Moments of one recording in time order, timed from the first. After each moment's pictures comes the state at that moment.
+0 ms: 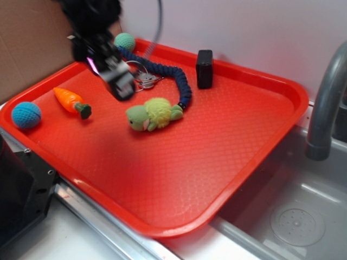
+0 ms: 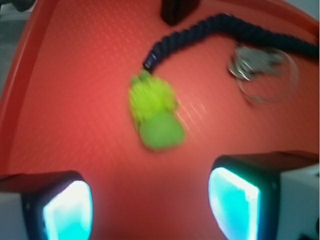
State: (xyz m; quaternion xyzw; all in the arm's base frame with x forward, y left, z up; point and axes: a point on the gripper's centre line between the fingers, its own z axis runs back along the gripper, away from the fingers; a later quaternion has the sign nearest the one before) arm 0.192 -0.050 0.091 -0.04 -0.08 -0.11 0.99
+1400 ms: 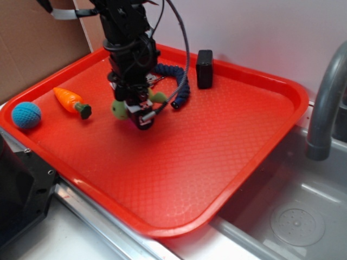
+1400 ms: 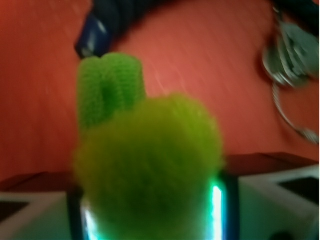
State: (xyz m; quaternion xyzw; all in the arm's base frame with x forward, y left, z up) arm 0.217 -0.012 0.036 0.03 0.00 -0.10 0.99
